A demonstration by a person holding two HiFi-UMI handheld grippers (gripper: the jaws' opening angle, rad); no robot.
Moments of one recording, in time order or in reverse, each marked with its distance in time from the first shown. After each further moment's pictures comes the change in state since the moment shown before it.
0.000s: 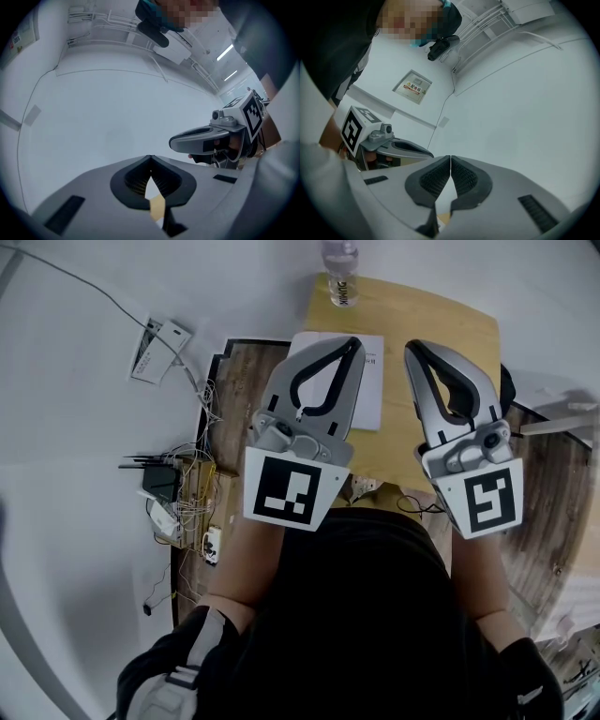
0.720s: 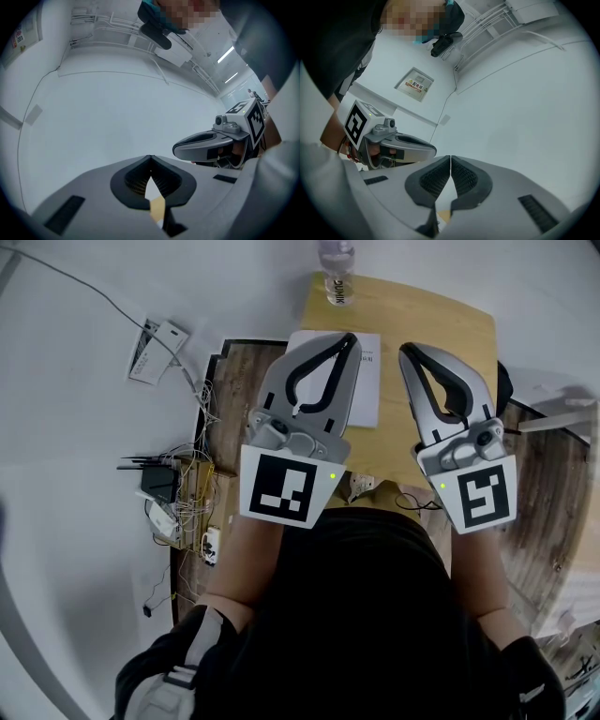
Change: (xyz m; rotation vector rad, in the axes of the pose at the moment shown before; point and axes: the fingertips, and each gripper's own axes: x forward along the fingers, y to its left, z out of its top) left arm -0.003 0.000 0.004 -0.018 -0.022 0.004; right arm -0.004 0.007 -0.008 -0.026 0.027 0.011
